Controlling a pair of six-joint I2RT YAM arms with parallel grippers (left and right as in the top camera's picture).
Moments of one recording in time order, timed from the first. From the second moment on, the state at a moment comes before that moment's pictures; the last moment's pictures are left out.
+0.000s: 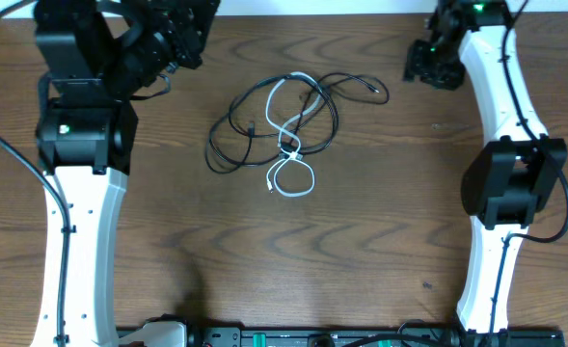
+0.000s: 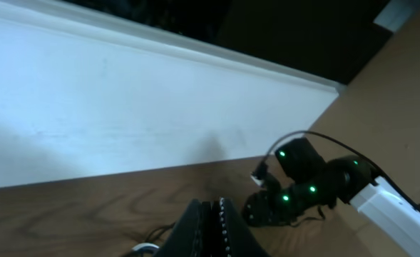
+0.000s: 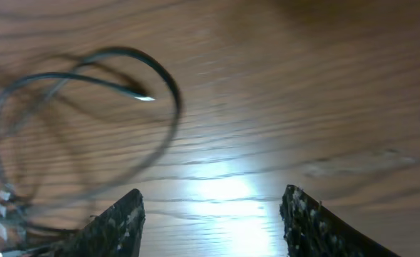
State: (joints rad) left arm -0.01 1.42 1.59 -0.35 0.65 -0.37; right arm 0.05 2.35 2.30 -1.27 -0.10 0.30
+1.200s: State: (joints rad) left arm -0.28 2.22 1.60 -0.06 0.30 -0.05; right arm 0.07 2.35 2.30 -1.30 -0.24 0.12
